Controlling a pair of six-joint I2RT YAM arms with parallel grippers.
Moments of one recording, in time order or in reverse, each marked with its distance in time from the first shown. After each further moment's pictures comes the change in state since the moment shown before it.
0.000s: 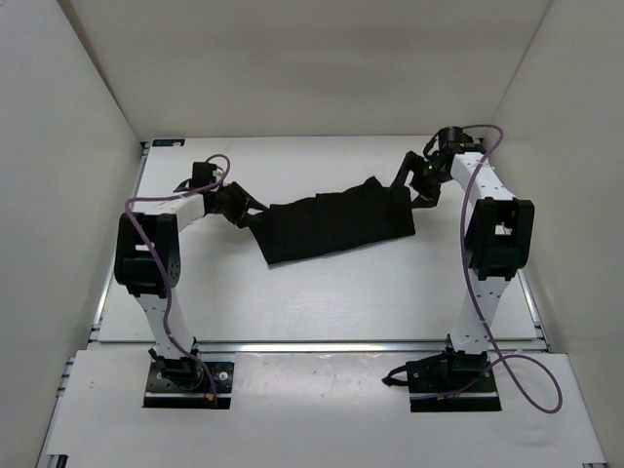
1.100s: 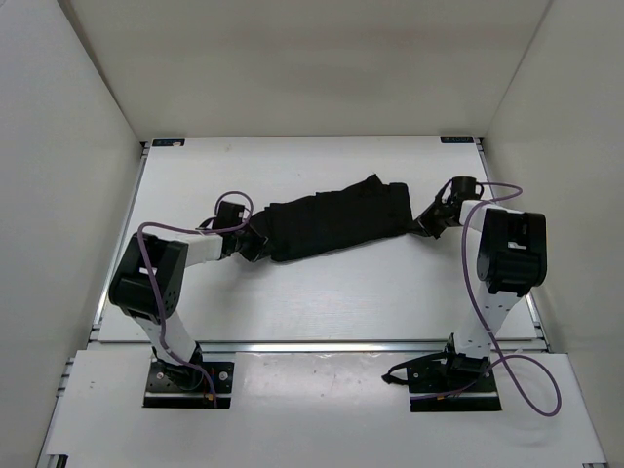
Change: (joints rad) left arm -0.206 -0.218 -0.472 0.282 -0.307 -0.132; right arm -0.110 -0.181 -0.694 0.590 0.032 0.314
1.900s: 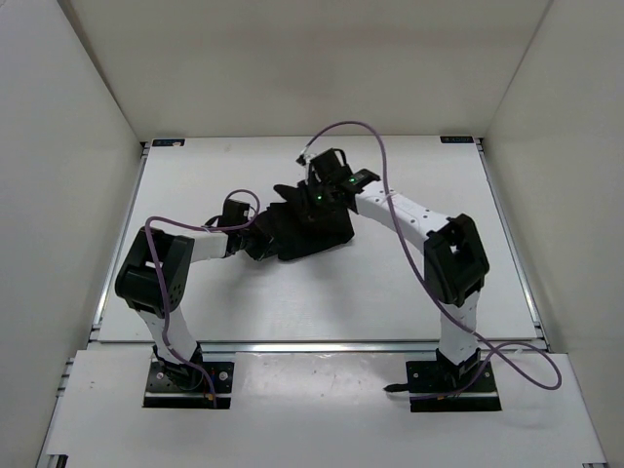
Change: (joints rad) left arm -0.029 0.056 0.036 0.038 0.048 0.008; right arm 0.758 0.030 0.537 -0.290 0.240 -0.438
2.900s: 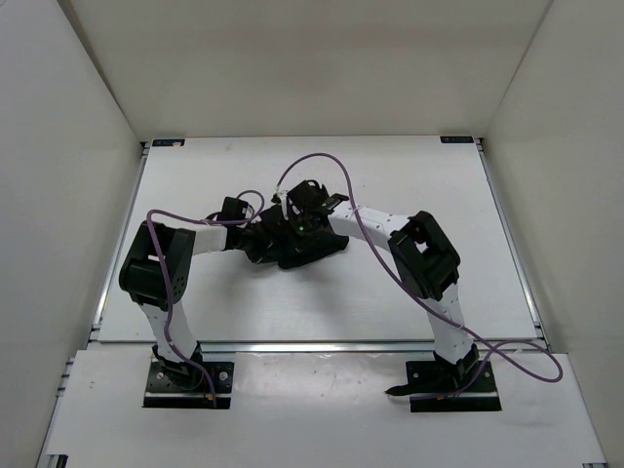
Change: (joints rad) left arm 0.032 0.059 0.066 -0.146 0.191 0.182; right arm 0.140 0.186 -0.040 0.074 -0.094 -0.138
